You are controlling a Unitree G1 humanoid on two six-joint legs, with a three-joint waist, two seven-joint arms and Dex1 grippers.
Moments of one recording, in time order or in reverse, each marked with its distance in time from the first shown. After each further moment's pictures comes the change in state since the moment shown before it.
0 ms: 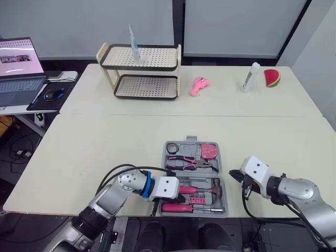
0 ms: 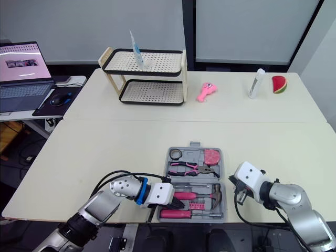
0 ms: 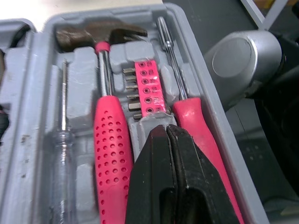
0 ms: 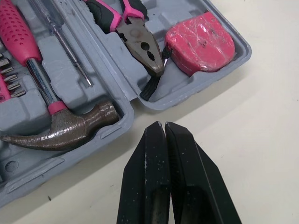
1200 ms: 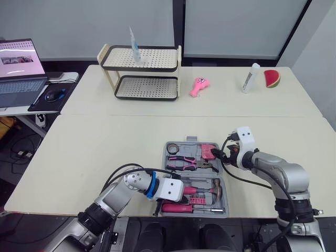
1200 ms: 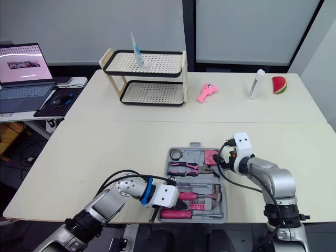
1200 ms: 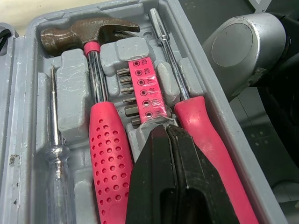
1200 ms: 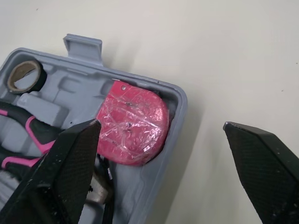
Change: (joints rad) left arm -0.039 -0.011 -0.049 0.041 0.041 -0.053 0.015; right arm -0.456 0.399 -0.121 0.298 0.253 0.574 -0.417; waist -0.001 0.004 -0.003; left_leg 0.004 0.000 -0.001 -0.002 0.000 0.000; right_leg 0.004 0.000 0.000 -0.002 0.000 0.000
